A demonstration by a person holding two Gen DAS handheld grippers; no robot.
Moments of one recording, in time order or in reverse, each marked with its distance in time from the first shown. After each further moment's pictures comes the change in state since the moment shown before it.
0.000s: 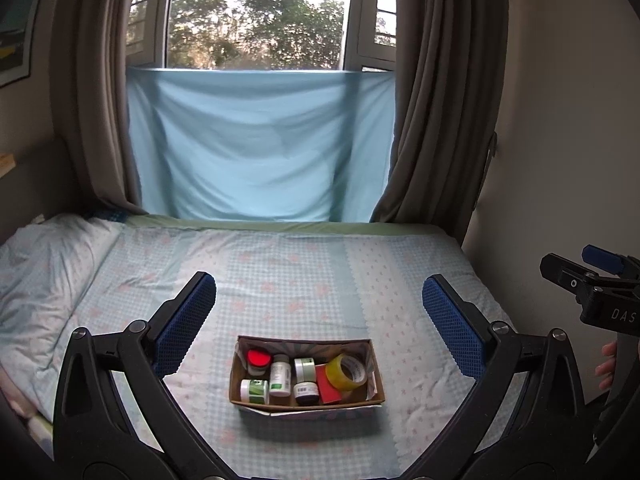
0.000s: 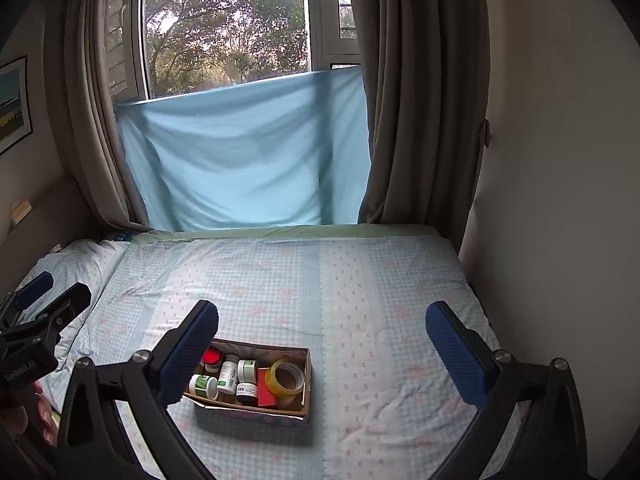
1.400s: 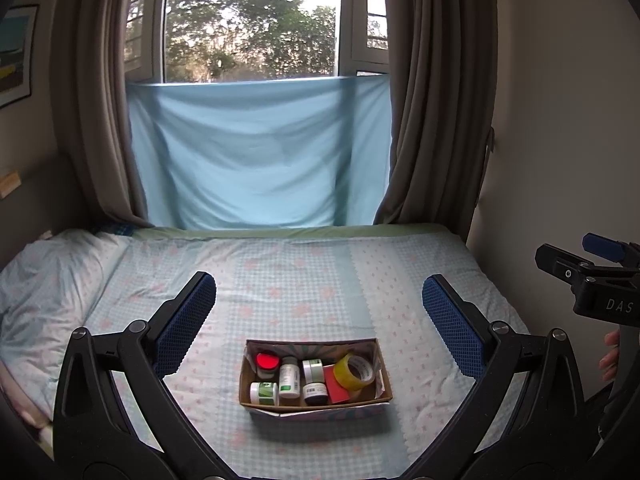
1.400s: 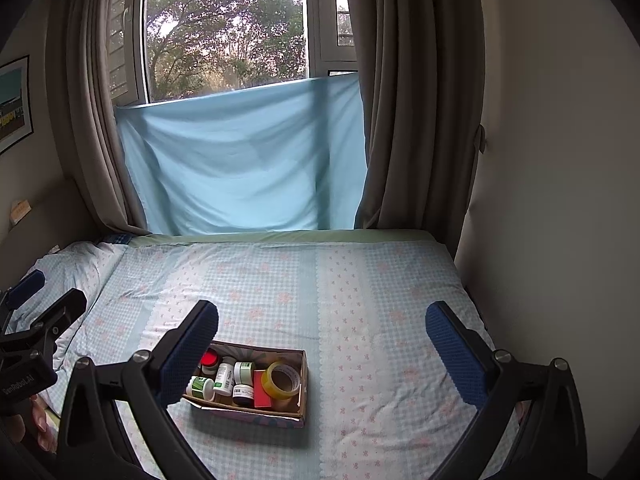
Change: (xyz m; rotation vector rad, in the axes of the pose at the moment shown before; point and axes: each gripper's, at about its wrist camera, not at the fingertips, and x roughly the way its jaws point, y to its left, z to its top) left arm -0.016 -0.014 -0.007 0.051 -0.023 0.019; right arm -0.009 -0.001 -0.008 0.003 -0.022 -0.015
